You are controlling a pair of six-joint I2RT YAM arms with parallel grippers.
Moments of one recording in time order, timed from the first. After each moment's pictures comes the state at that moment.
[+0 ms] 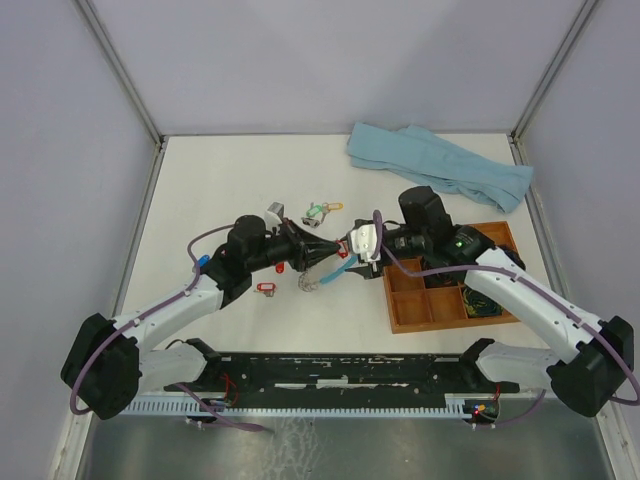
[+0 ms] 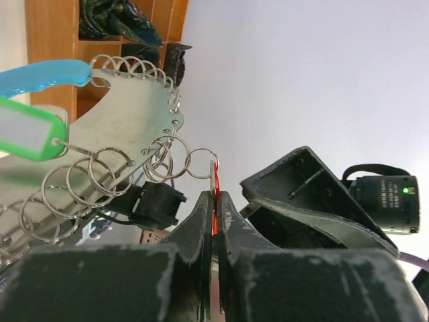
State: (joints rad) left arm -0.62 1.14 0.61 0.26 0.45 -1.59; right arm 0.67 1.18 1.03 -0.44 -0.76 -0.90
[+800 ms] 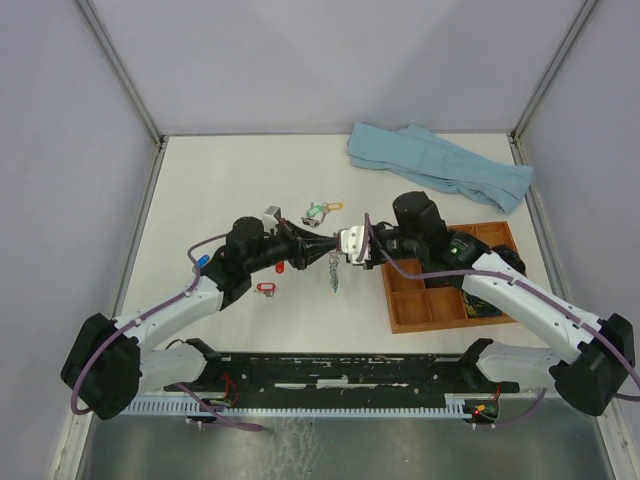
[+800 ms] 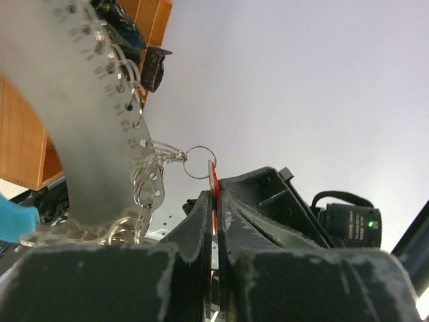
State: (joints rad) left arm -0.62 1.14 0.59 0.32 0.43 -1.74; right arm 0.74 1.17 1.00 -0.33 -0.55 -0.86
